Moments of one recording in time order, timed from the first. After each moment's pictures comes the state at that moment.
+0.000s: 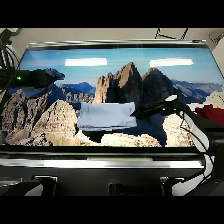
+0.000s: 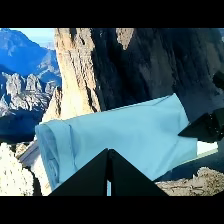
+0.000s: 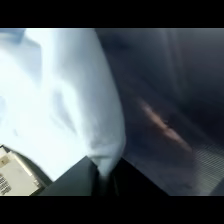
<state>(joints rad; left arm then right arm) -0.03 -1.15 1.46 1.02 -1.19 -1.45 -0.02 -1.78 1.20 -0.53 1.22 1.32</state>
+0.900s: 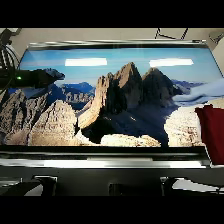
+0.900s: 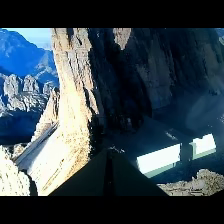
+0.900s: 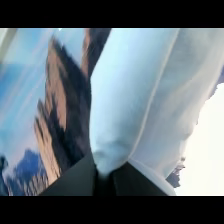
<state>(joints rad) -0.03 -1.15 1.46 1.01 -1.19 -1.45 -0.83 -1.52 1.84 -0.78 1.49 1.64</state>
